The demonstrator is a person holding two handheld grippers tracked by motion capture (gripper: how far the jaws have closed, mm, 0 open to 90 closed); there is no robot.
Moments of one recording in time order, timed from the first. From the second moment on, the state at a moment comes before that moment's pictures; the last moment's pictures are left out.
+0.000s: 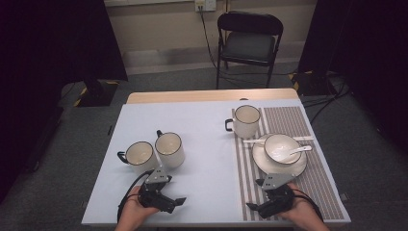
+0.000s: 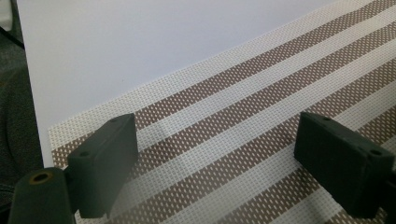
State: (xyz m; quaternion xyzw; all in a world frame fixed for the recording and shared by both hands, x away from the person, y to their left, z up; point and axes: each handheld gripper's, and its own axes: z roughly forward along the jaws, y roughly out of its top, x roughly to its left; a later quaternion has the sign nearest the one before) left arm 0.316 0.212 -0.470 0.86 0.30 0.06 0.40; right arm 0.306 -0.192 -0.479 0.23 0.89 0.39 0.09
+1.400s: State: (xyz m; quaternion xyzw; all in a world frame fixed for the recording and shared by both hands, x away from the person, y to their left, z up) left arm 0.316 0.240 -0.480 0.86 0.31 0.10 0.39; right arm 0.306 -0.192 -0.479 0.23 0.89 0.39 0.09
